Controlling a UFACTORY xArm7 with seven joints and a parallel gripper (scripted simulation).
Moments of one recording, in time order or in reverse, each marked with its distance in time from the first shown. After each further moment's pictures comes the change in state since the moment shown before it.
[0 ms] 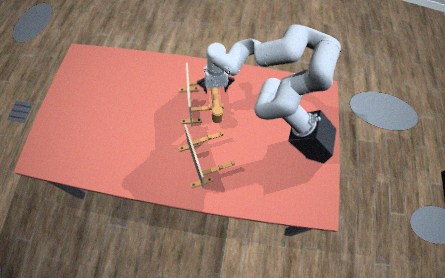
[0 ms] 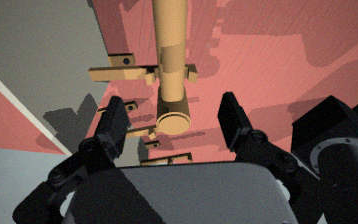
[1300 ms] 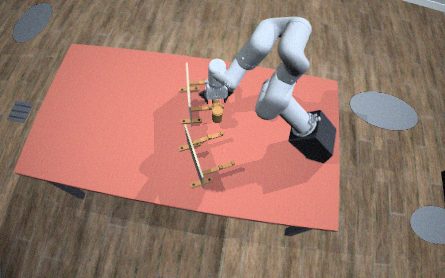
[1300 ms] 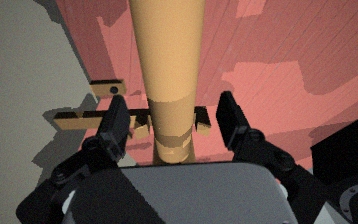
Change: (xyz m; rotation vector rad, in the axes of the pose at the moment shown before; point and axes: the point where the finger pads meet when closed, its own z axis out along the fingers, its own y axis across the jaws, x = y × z) arm -0.001 0.002 0.097 0.009 0.003 0.006
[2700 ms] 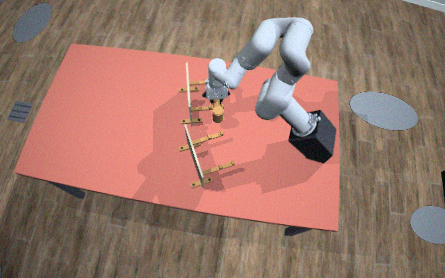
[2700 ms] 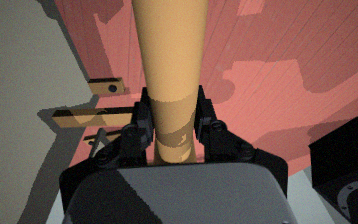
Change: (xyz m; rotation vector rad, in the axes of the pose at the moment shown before) arm -0.001 0.002 -0.003 -0.006 -0.004 0.000
